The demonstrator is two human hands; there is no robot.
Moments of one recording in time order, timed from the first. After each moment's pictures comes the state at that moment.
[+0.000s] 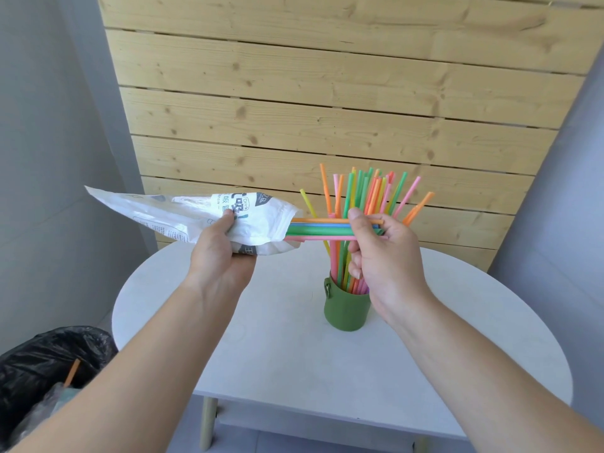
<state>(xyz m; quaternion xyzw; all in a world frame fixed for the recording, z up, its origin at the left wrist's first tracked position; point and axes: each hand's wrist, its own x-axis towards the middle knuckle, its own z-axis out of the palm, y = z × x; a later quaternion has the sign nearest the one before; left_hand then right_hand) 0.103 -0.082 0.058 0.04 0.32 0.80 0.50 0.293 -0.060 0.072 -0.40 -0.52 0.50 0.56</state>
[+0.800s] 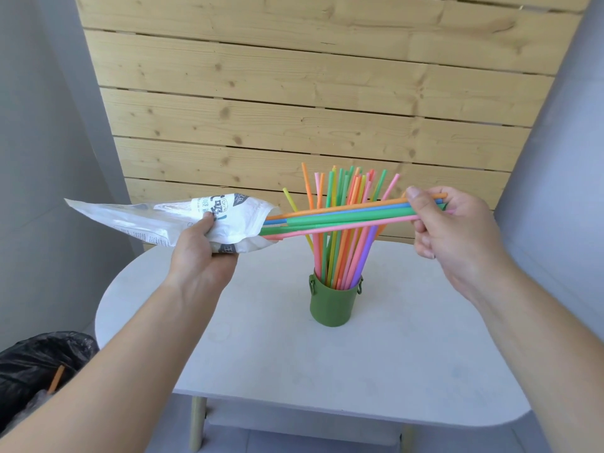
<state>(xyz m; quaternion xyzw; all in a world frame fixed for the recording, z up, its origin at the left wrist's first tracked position) 0.098 -0.080 0.054 0.01 0.30 0.81 0.51 0.382 -0.043 0.111 -0.42 -0.59 0.42 0.55</state>
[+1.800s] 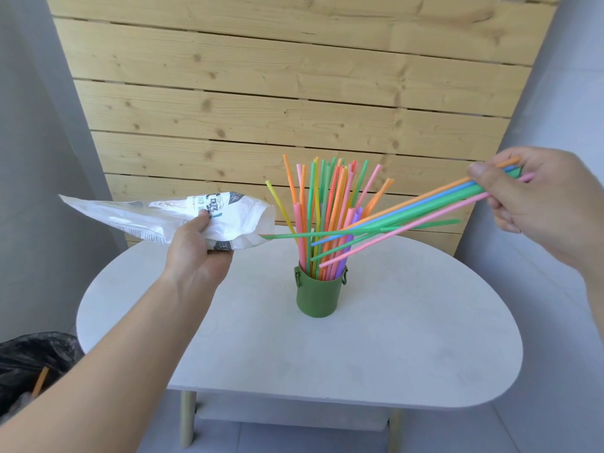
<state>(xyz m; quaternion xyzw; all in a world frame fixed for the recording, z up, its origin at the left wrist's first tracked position) 0.108 -0.074 0.044 0.02 0.32 0.79 0.52 0.472 -0.043 0.156 -0.48 -0.68 0.27 0.48</state>
